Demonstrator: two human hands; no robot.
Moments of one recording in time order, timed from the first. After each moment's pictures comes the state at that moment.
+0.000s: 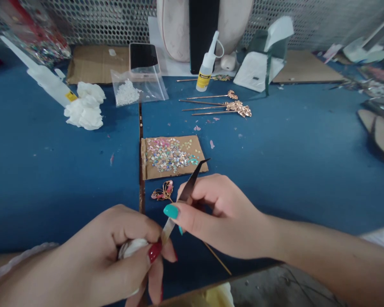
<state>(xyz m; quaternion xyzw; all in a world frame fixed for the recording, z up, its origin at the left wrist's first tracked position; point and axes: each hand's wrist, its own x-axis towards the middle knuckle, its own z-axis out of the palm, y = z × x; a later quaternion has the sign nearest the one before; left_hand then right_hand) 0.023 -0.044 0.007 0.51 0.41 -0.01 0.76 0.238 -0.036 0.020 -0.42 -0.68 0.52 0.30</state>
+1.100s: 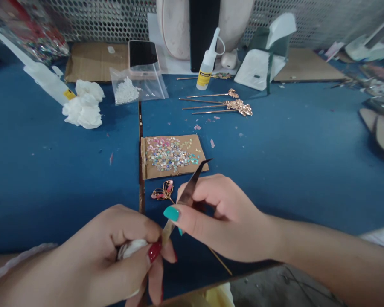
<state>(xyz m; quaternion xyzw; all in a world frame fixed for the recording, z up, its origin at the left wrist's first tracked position) 0.031 -0.040 0.013 0.55 0.40 -0.02 0.74 0.238 -0.034 0.021 -0.41 -0.71 0.49 0.30</state>
